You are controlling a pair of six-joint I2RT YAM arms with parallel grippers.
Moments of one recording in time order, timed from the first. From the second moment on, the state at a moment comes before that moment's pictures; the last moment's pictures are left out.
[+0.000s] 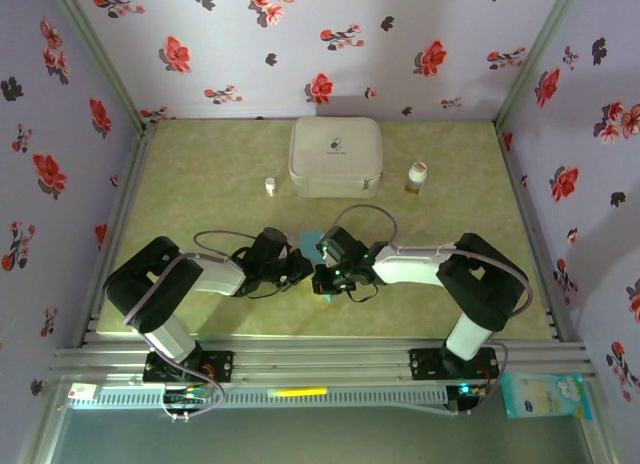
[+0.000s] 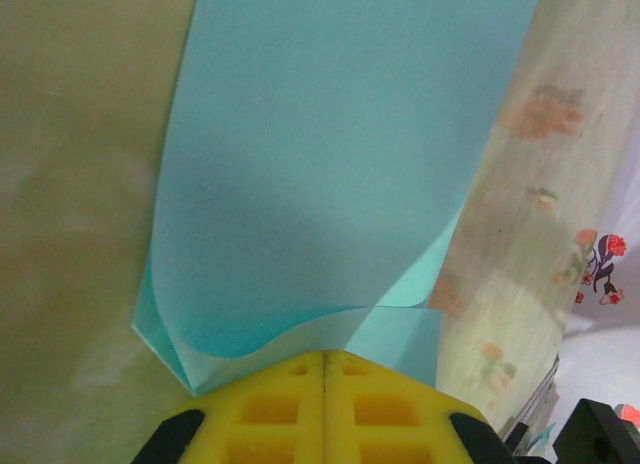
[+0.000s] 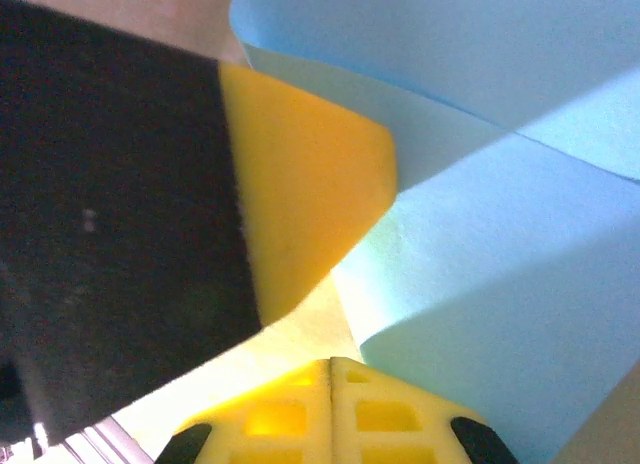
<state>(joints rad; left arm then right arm) -0.76 1.65 0.51 0.37 0.34 -1.19 0.92 1.67 0.79 -0.17 -0.36 0.77</state>
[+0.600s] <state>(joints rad) -0.76 1.65 0.51 0.39 0.34 -1.19 0.92 1.62 0.67 -0.02 -0.37 0.84</state>
